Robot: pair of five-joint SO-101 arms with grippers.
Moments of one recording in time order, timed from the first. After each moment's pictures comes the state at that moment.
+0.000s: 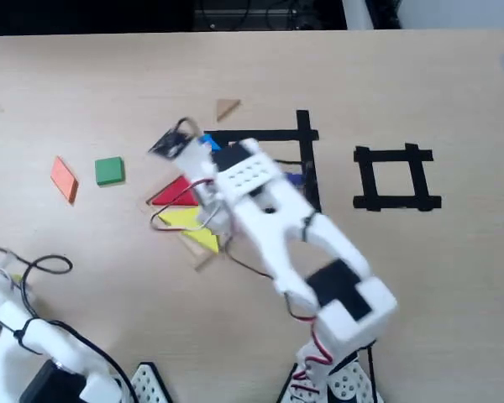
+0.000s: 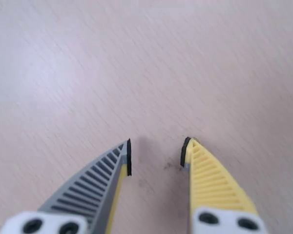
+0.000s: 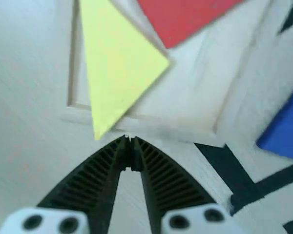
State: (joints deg) left arm -63.4 -29.8 69.8 36.3 -8.5; right arm -33.0 11.4 10.2 73.8 20.5
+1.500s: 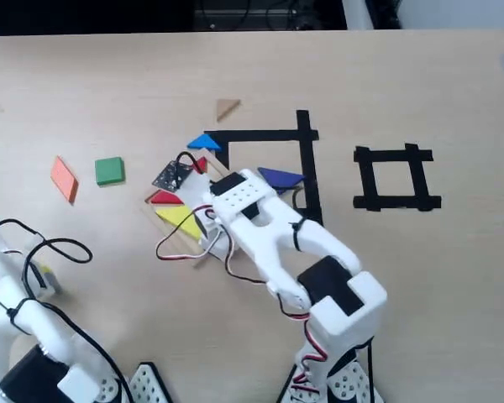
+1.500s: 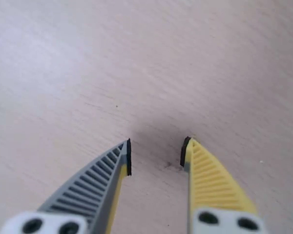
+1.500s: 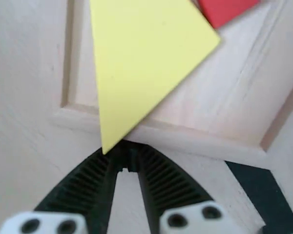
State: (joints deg) left arm -53.7 -22.2 59.8 53.4 -16.1; right arm -35.3 13.9 23.9 60.3 22.3
